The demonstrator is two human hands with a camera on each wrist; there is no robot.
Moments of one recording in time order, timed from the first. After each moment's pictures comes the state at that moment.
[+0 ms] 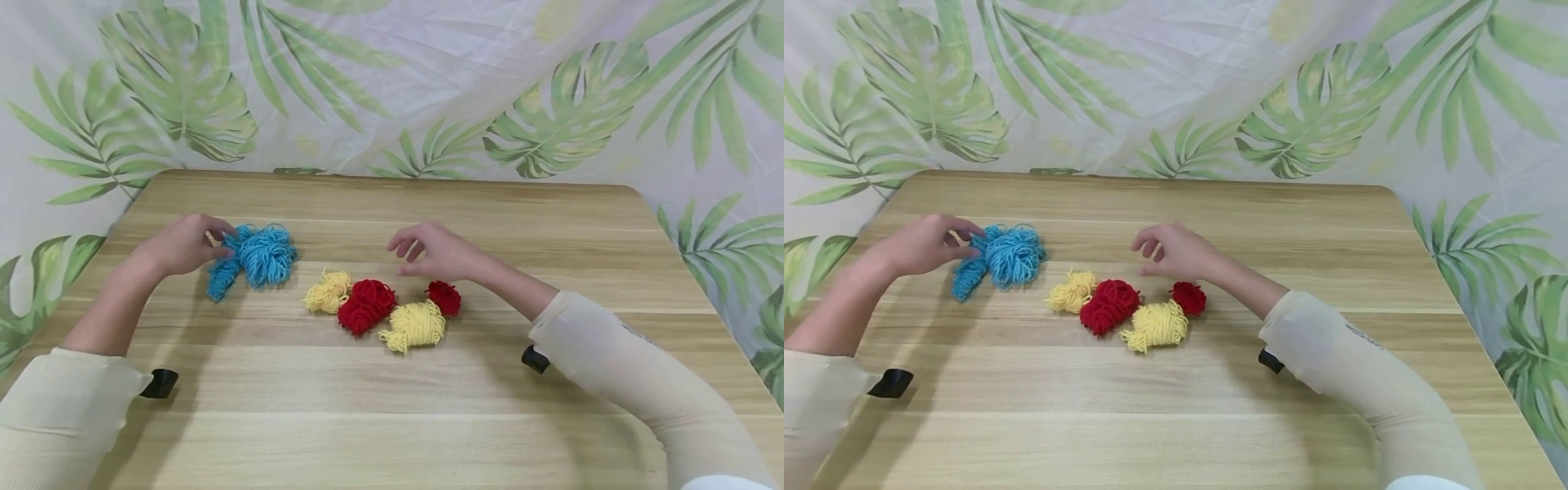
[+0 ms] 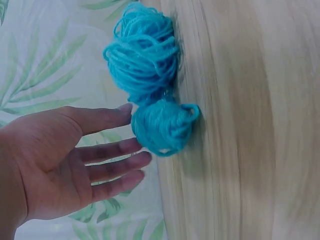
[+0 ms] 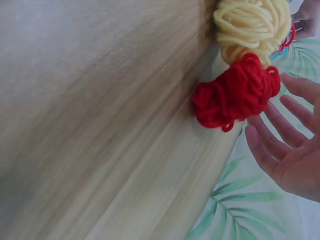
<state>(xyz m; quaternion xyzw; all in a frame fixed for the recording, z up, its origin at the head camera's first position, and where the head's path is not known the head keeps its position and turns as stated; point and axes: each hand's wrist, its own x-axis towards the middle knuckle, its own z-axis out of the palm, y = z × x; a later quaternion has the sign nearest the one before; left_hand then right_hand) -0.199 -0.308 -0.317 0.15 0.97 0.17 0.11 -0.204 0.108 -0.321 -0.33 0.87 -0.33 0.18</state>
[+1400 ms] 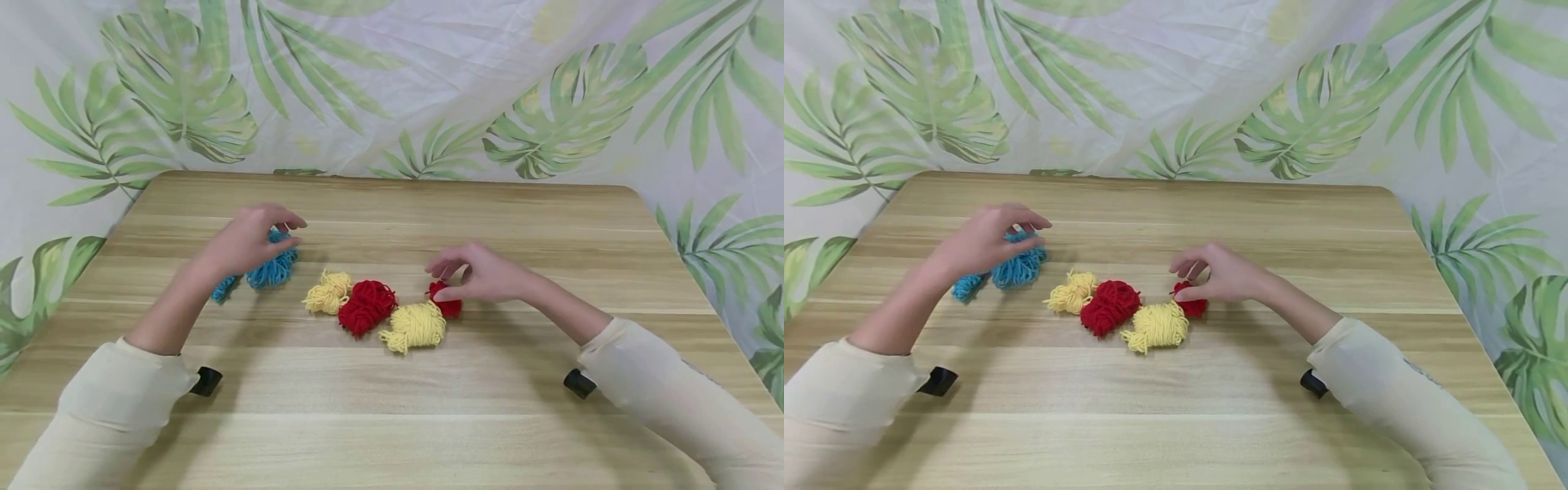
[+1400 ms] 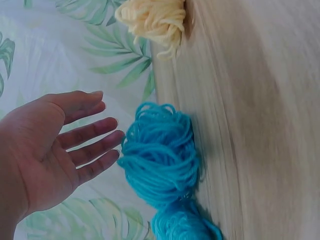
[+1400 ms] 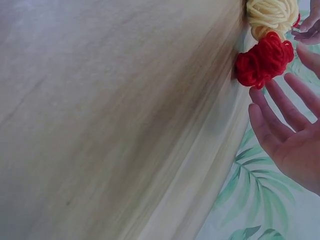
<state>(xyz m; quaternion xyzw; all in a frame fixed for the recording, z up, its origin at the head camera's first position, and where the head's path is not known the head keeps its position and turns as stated) -0.195 -0.220 -0.308 0.26 0.94 0.22 0.01 -0.183 0.170 -0.338 -0.35 0.85 -0.36 0.19</state>
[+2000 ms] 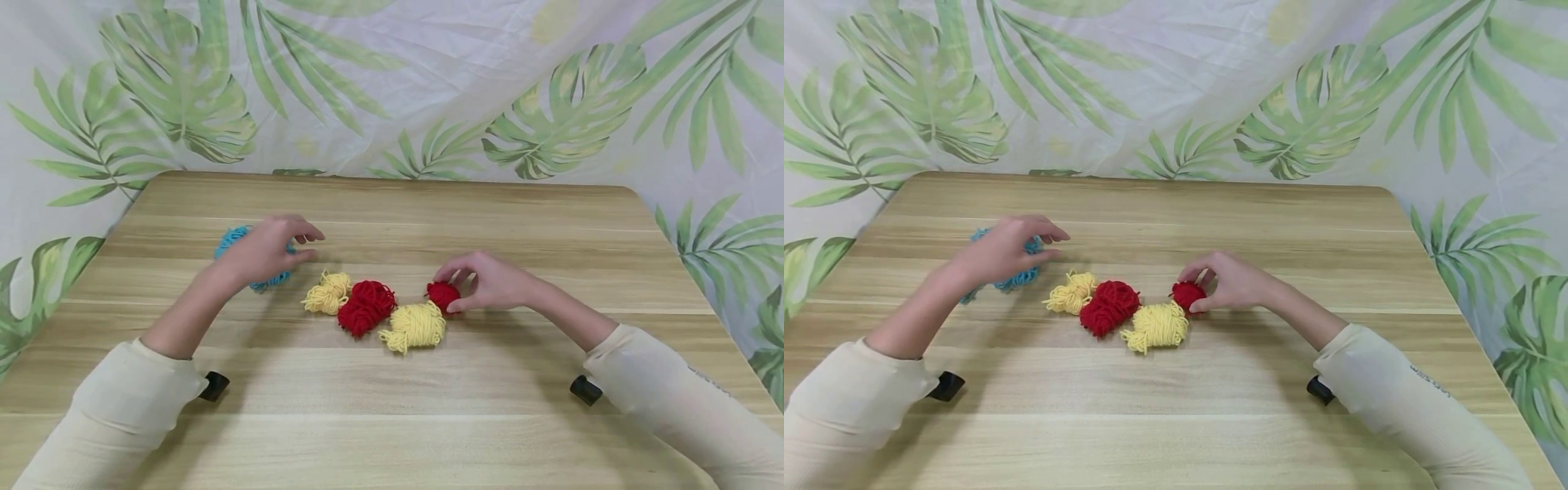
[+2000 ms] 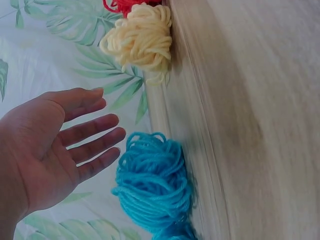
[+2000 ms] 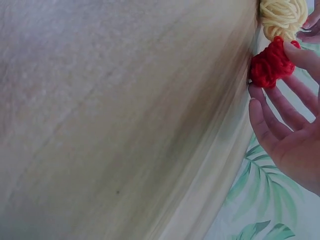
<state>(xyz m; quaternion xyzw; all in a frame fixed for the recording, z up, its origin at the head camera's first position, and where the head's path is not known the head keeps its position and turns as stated) -0.190 -0.199 -0.316 0.29 0.93 0.22 0.03 -0.179 0.183 -0.348 -0.35 0.85 -0.34 0.19</state>
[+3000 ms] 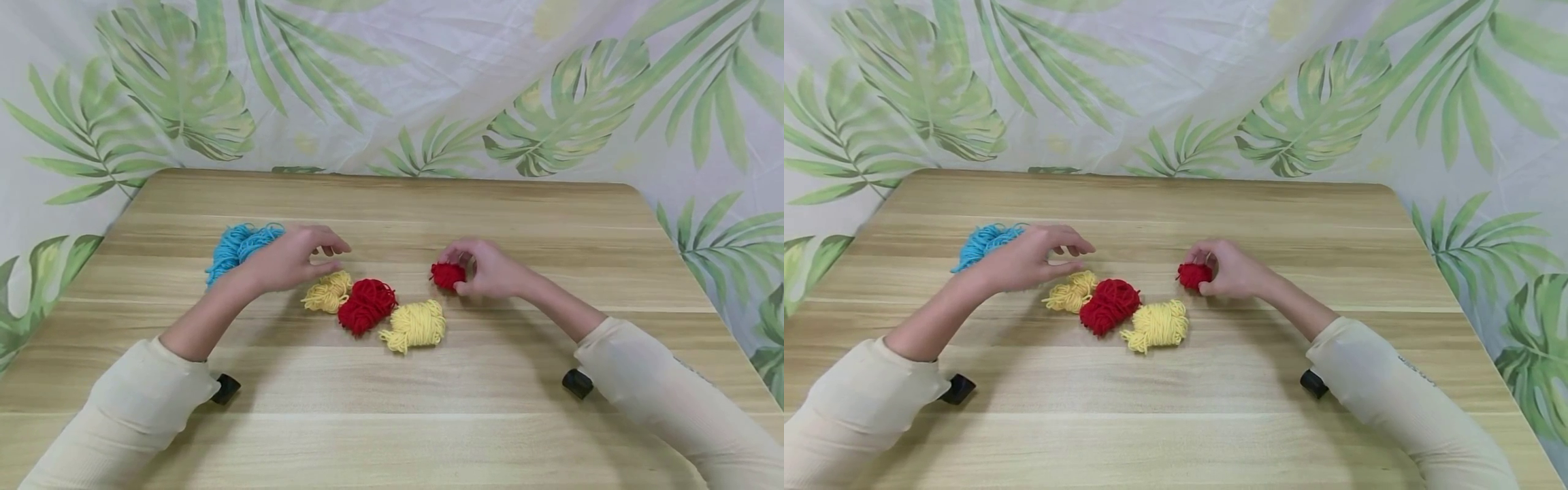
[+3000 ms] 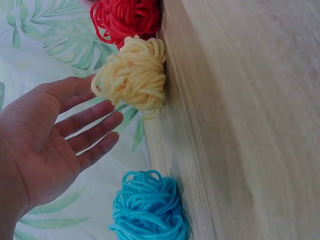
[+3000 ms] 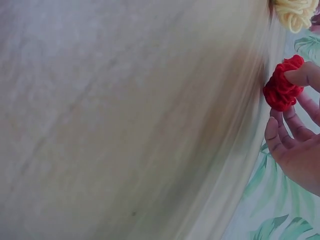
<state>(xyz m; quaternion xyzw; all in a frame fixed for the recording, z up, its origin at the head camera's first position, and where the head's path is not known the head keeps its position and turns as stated) -0.185 -0.174 -0.325 0.34 0.90 0.25 0.06 -0.193 0.183 -0.361 -0.31 0.87 -0.37 0.12</state>
